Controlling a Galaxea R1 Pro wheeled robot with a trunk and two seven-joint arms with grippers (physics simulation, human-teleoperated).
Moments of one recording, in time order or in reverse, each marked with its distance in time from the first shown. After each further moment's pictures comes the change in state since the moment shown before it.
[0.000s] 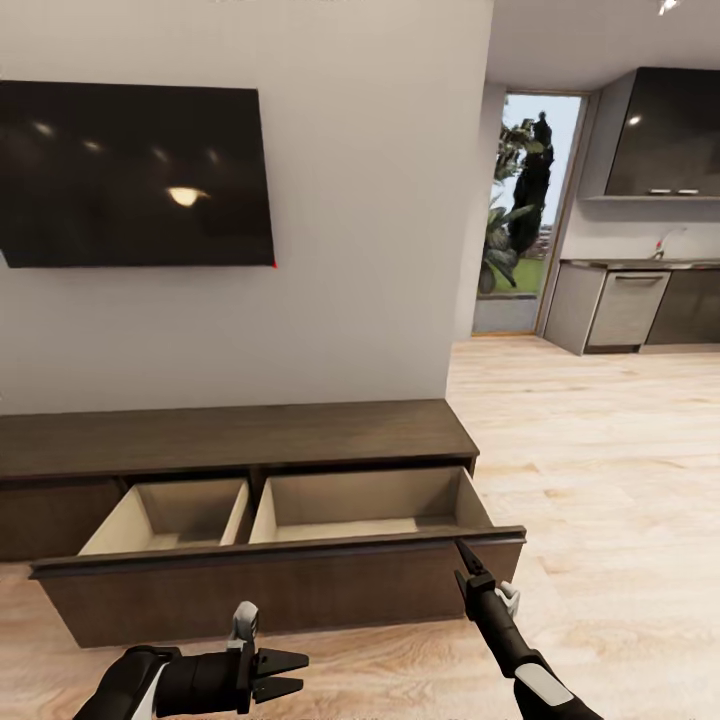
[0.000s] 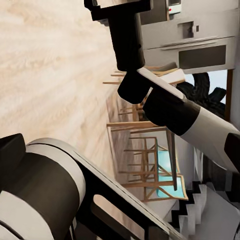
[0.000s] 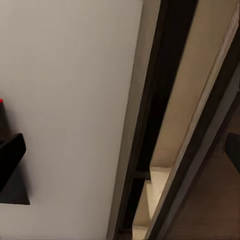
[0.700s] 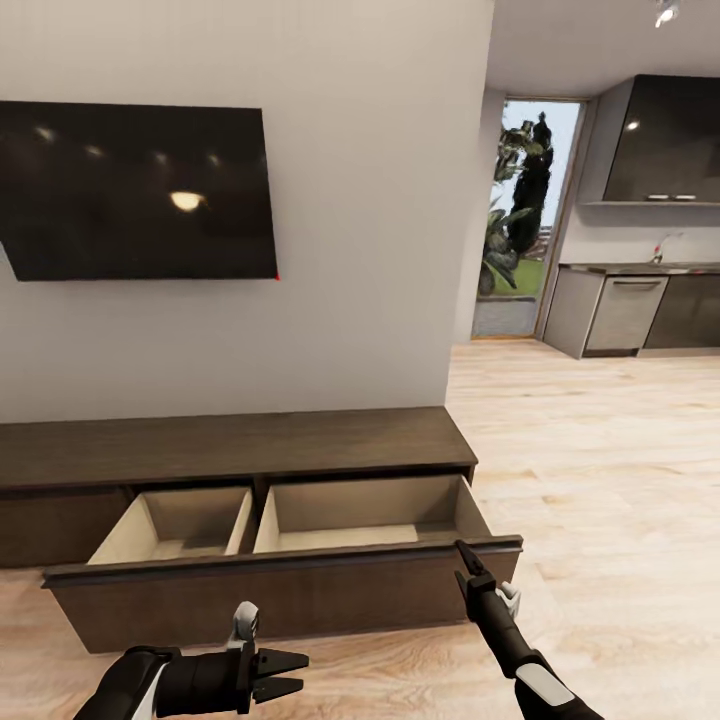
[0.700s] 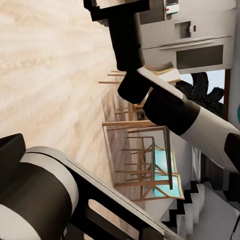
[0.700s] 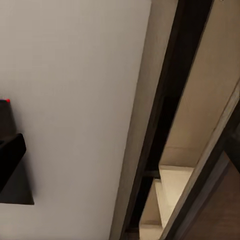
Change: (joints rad) left arm 0.000 0.000 0.000 0.000 0.000 0.000 0.000; right arm 0.000 -0.003 0.000 0.000 0.000 0.002 -0.010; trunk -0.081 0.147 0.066
